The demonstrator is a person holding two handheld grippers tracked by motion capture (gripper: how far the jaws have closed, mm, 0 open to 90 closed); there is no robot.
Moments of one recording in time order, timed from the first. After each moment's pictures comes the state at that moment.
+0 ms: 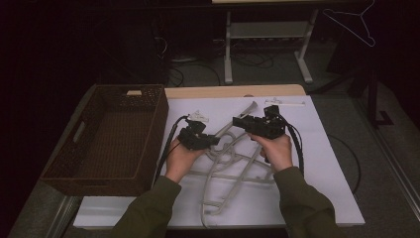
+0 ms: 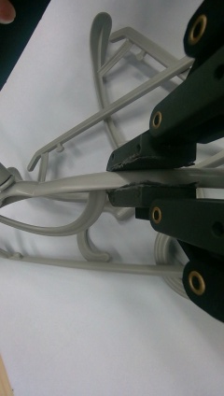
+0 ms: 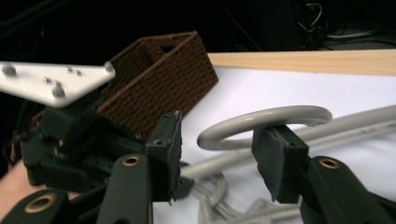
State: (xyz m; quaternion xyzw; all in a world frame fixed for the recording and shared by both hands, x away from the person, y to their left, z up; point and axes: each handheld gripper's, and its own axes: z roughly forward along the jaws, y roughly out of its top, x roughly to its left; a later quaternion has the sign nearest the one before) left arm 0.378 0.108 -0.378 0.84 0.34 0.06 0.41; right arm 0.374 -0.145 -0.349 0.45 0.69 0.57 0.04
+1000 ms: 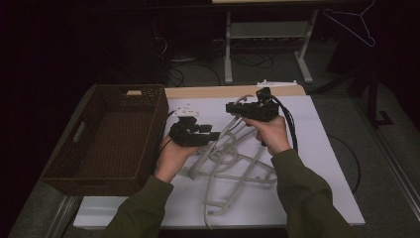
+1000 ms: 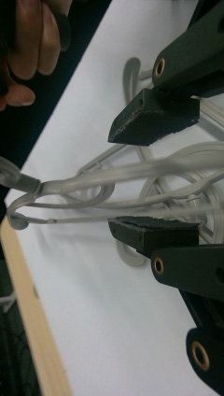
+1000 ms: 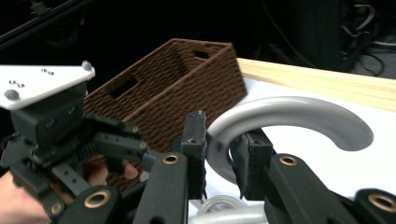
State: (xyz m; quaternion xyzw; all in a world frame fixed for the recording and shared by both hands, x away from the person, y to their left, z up) left arm 0.366 0.127 -0.346 0.81 0.32 0.07 0.49; right arm 0.408 -0.132 -0.318 0.38 0.72 0.58 0.00
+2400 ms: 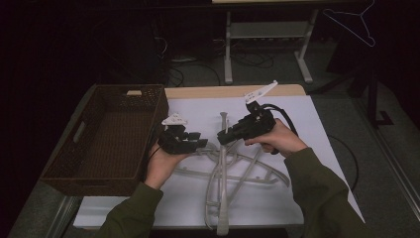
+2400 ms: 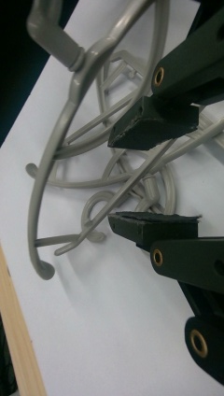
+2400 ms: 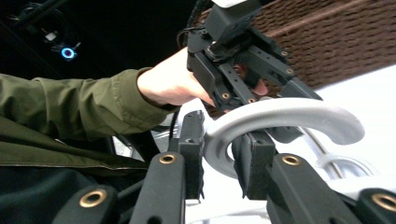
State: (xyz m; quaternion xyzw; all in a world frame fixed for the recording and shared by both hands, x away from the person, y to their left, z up) left arm 0.353 0.154 -0.363 0.82 0.34 0.07 0.46; right arm 0.385 -0.117 -0.310 0.14 0.82 0.52 -0.19
